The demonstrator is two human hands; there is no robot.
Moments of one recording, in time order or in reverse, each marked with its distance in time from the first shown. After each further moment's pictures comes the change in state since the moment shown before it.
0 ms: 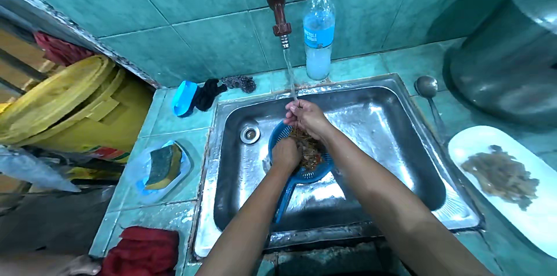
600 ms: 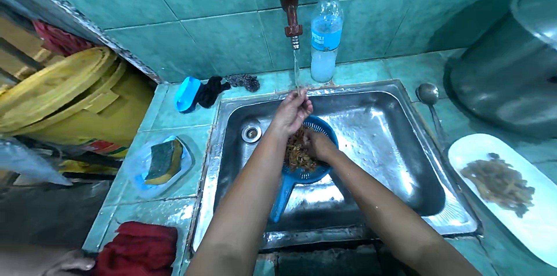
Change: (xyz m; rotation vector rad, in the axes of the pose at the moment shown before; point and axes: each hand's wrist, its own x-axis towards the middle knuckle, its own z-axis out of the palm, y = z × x) left_hand 0.048 0.028 -0.066 -1.832 -0.123 0.310; right_hand -0.031 0.051 -0.026 -1.213 -0.098 0.167
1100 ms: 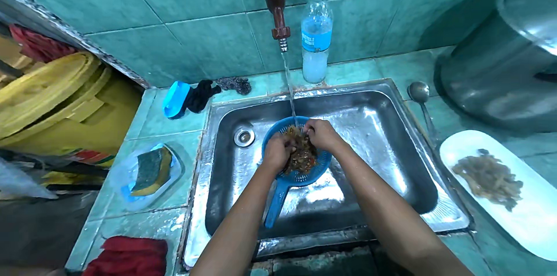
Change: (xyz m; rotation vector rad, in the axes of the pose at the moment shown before) left_hand -0.049 -0.044 -0.062 1.653 0.027 -0.059; right_hand -0.010 -0.008 -0.049 0.078 0.107 0.007
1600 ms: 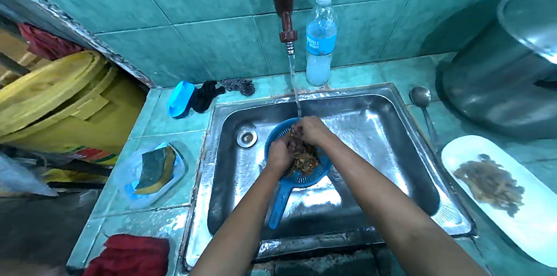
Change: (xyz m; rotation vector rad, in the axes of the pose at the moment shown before) left_hand 0.000 0.001 0.006 -0.013 0.016 -0.045; right_hand 0.037 -0.023 0.008 -0.288 -0.140 -0.070
